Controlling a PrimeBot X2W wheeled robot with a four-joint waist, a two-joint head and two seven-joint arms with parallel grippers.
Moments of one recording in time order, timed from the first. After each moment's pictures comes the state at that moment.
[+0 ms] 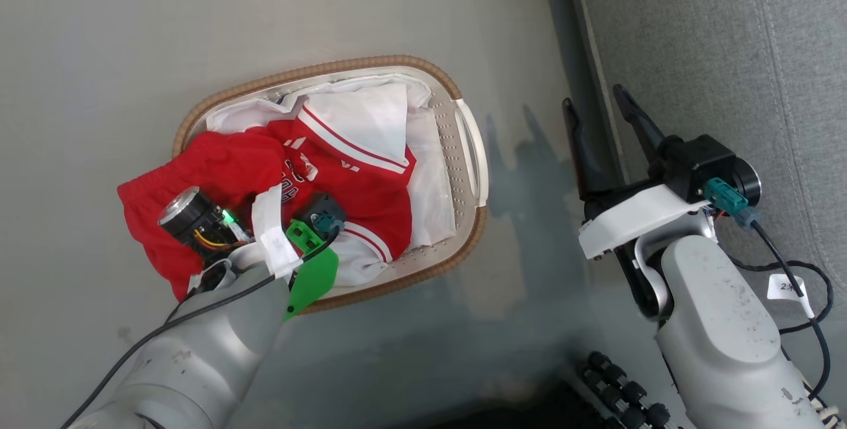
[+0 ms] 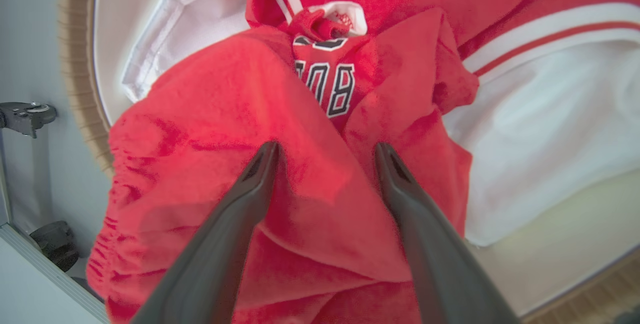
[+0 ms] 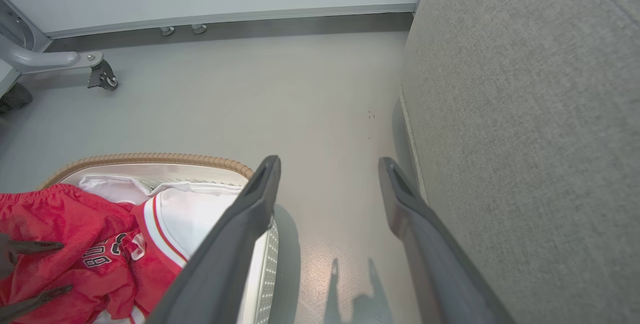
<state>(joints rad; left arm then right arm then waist) -0.88 0.07 -1.06 1.29 -0.14 0.13 0.11 -0.50 -0.05 0.17 0.38 0.19 0.13 -0.26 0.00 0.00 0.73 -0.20</state>
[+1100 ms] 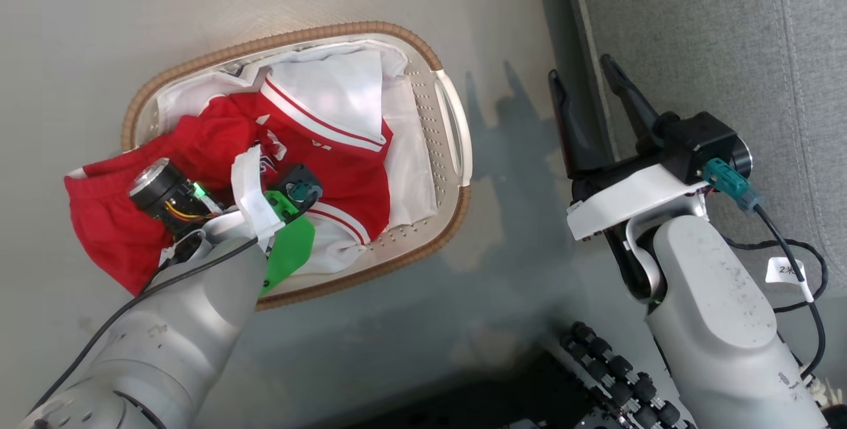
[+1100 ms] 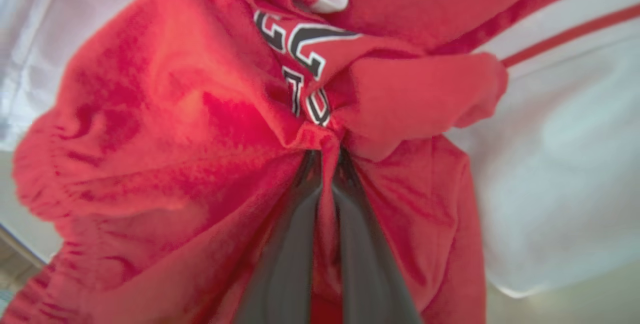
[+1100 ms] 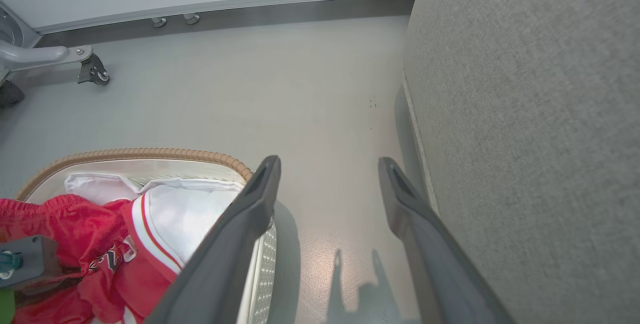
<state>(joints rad) -0.96 0.12 -1.10 1.29 -0.17 0.09 0.23 -0.55 -0.05 0.21 0.33 0.23 0.13 -0.26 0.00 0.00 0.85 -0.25</state>
